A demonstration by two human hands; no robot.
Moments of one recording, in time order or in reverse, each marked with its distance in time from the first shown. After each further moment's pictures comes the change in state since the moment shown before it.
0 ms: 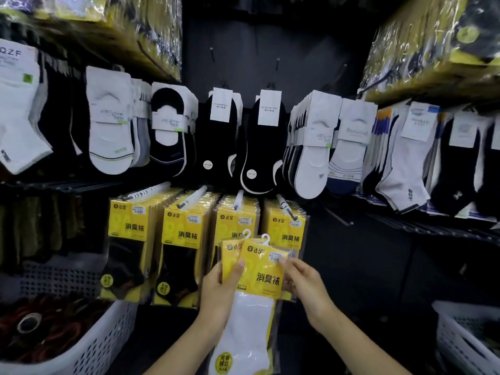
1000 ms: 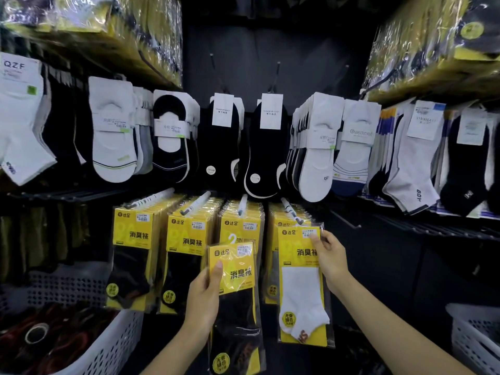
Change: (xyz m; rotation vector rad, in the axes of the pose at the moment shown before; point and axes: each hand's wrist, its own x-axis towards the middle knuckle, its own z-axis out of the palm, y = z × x) left_hand 0.016 -0.004 -0.034 0.193 0.075 0.062; right_hand 0.079 -0.008 -0.037 -0.029 0.341 -0.194
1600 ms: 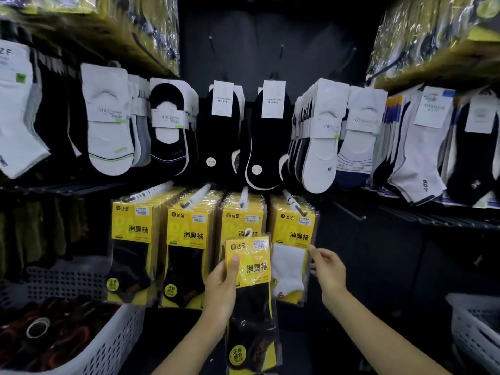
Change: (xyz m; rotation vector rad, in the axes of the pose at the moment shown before) left_hand 0.001 -0.006 0.022 -0.066 -0.059 -0.037; right_hand -0.020 0.041 0.007 0.017 0.212 0.221
